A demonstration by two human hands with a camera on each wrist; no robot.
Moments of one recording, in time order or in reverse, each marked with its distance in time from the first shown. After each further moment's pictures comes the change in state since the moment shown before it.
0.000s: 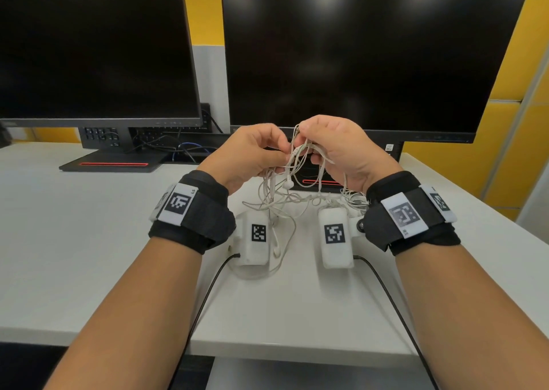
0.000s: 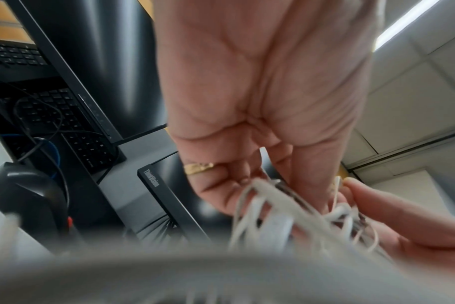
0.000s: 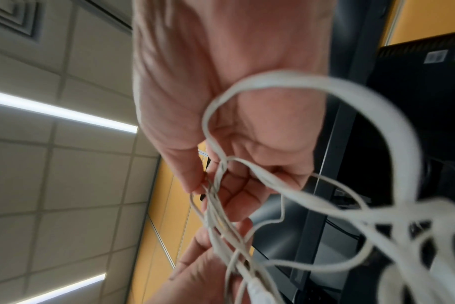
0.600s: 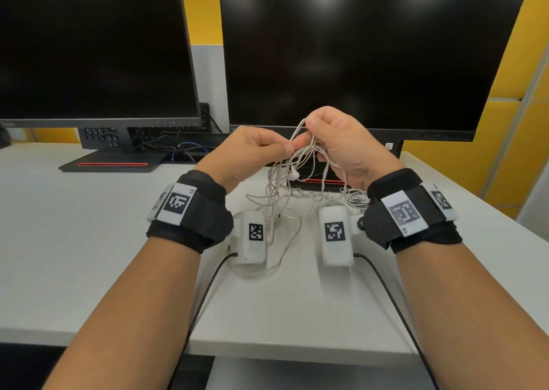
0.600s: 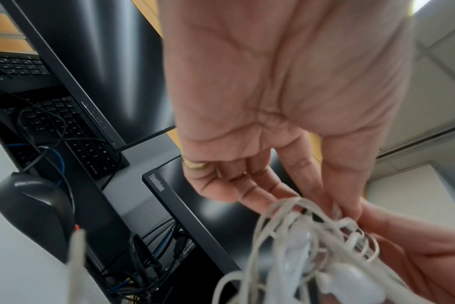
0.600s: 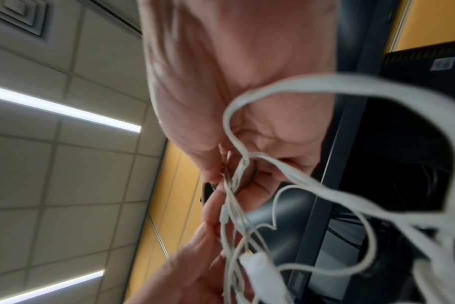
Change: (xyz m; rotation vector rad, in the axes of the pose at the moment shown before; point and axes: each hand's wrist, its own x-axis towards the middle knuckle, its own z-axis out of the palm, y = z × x) left_hand 0.000 0.000 0.002 0.035 0.003 0.007; right_hand 0.000 0.002 -0.006 -0.002 0.056 -0.001
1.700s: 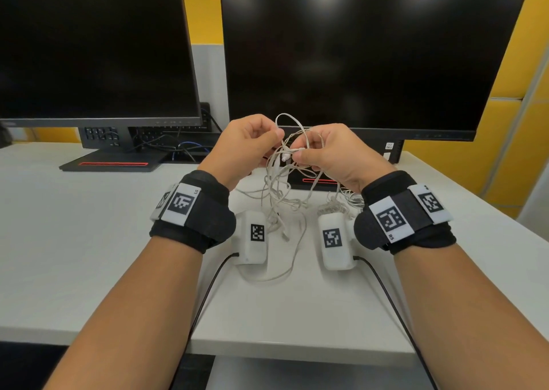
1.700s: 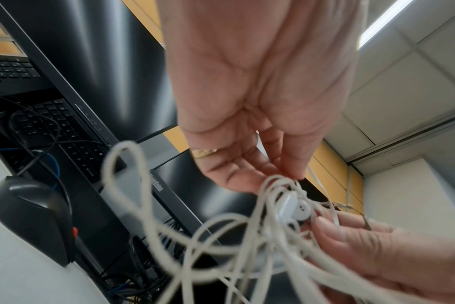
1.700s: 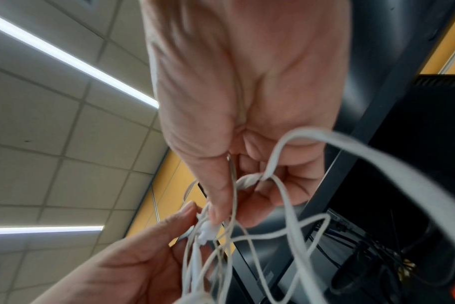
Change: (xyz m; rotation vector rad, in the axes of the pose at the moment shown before) left_hand 0.008 -0.009 -0.001 -0.046 0.170 0.079; right_hand -0.001 0.006 0.003 -0.299 -0.056 0.013
